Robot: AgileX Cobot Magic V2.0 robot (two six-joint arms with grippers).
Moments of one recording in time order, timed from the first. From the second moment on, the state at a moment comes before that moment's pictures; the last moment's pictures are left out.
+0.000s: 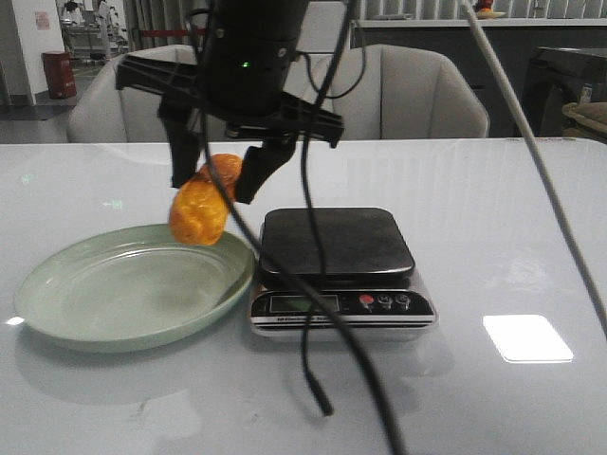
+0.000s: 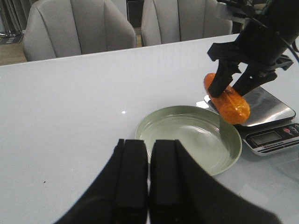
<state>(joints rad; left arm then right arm) -0.47 -0.01 -0.38 0.28 0.68 -0.25 0.72 2.08 -1.81 0.06 0.86 0.71</state>
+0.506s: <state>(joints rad) -0.47 -0.01 -0.38 0.28 0.68 -0.25 0.80 2.27 -1.96 0.10 0.84 0.65</state>
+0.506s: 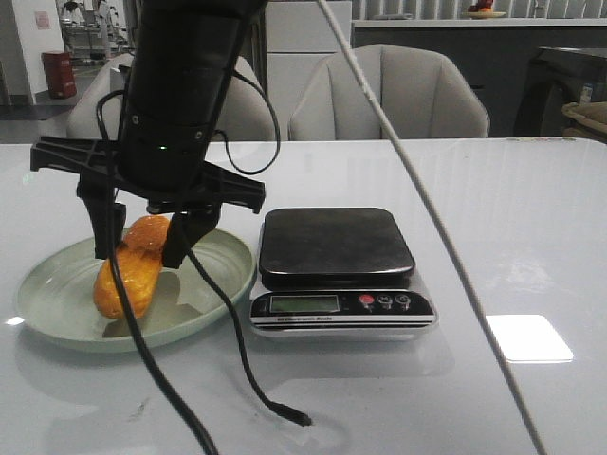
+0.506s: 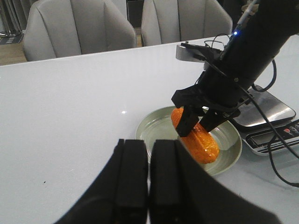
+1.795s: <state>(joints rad) -0.47 -0.01 -0.38 0.28 0.68 -0.25 0.36 1.90 -2.10 0.11 1.26 0.20</state>
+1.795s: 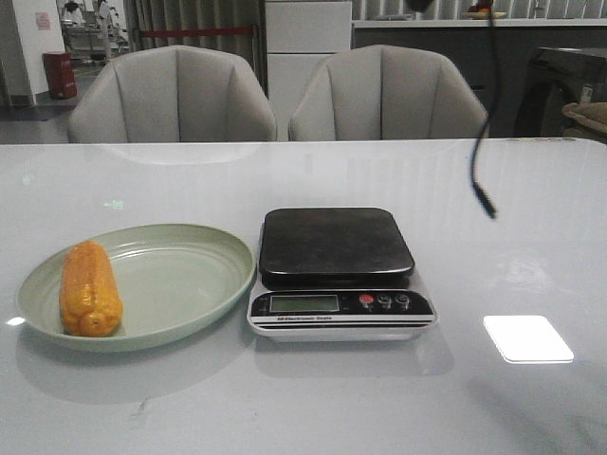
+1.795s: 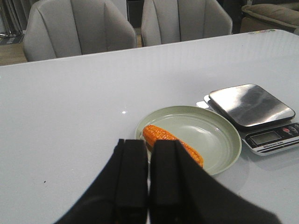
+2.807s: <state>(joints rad) -0.47 -0.01 -0.38 0.28 0.68 -0.25 0.34 0.77 -0.75 0.10 0.37 0.04</state>
